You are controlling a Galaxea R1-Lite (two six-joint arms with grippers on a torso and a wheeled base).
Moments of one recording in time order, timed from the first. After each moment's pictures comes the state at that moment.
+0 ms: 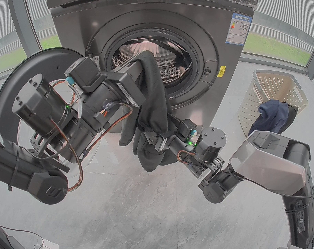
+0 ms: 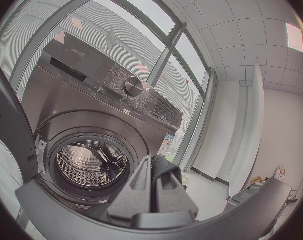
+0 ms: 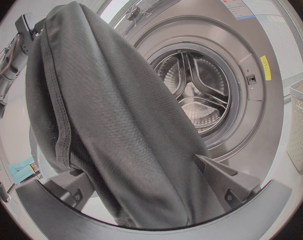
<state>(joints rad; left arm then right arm) -0.66 1.76 -0.83 -1.46 -0.05 -0.16 0.68 2.42 -1.17 -1.54 -0.04 0.12</state>
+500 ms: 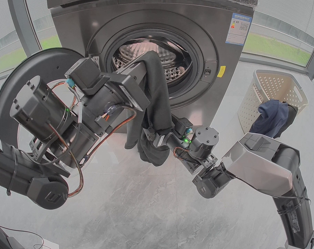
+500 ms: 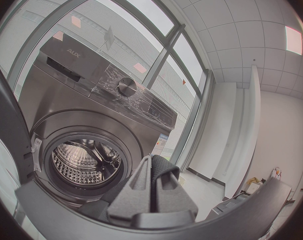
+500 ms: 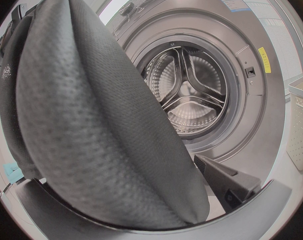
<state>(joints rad) -0.69 1.75 -0.81 -1.47 -0.05 -0.16 0.66 2.51 -1.33 -1.50 -0.05 0.11</state>
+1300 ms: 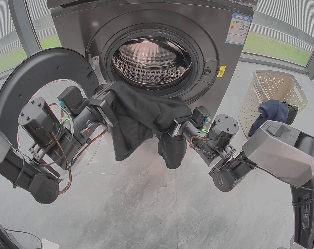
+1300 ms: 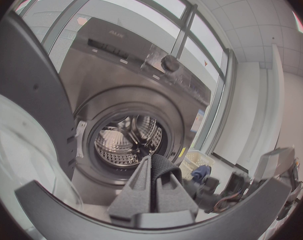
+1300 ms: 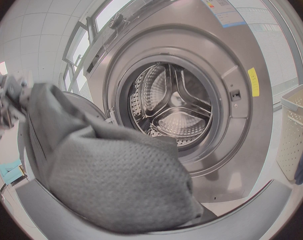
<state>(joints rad) -0.48 1.81 -0.66 -1.50 -0.04 -0.17 0.60 2.37 -1.18 -1.51 -0.05 0.11</state>
